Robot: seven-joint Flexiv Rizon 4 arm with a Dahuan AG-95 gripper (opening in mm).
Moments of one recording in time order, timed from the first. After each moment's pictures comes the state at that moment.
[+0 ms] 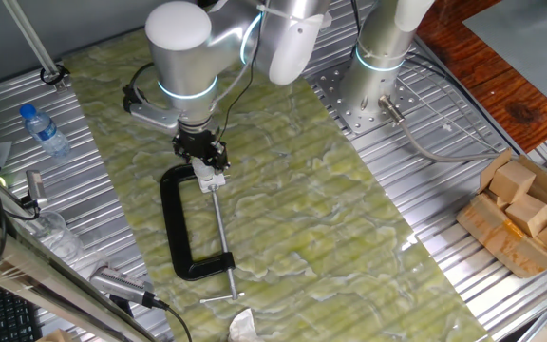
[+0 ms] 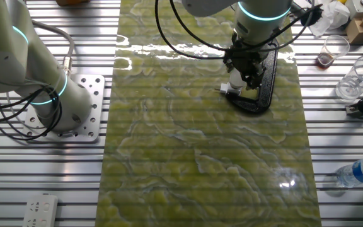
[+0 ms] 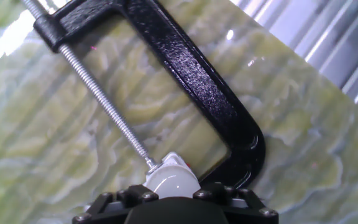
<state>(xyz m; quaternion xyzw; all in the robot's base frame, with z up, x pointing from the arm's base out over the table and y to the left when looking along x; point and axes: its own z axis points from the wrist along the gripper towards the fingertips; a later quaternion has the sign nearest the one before) 0.525 0.052 0.084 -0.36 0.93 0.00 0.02</state>
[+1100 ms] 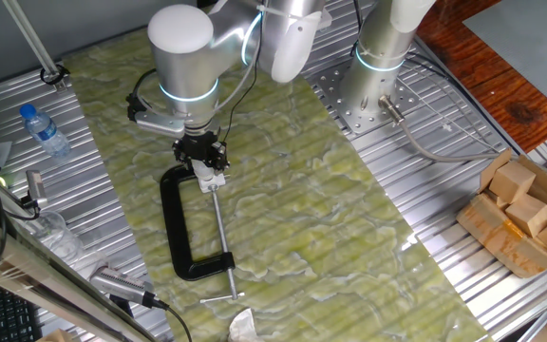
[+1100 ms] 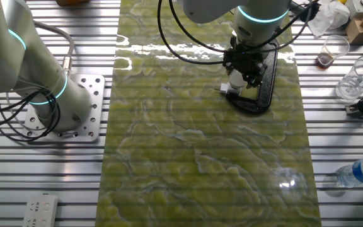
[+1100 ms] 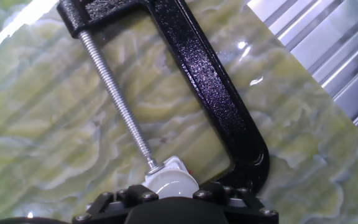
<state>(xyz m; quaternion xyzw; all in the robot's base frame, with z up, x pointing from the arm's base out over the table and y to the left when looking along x) 0.527 0.055 0.079 -0.42 0.91 0.00 0.03</state>
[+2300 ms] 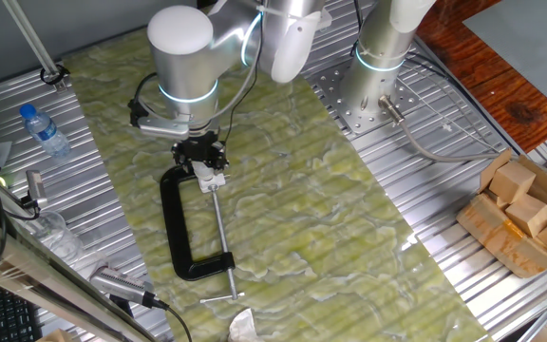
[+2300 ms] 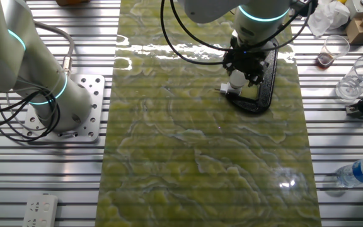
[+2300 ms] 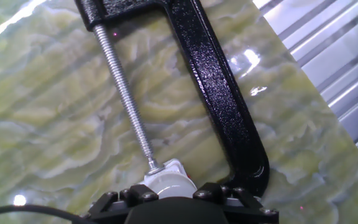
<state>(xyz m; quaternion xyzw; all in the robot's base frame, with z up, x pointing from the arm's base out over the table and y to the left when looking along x) 0.530 0.057 0.079 -0.48 0.88 0.00 0.03</state>
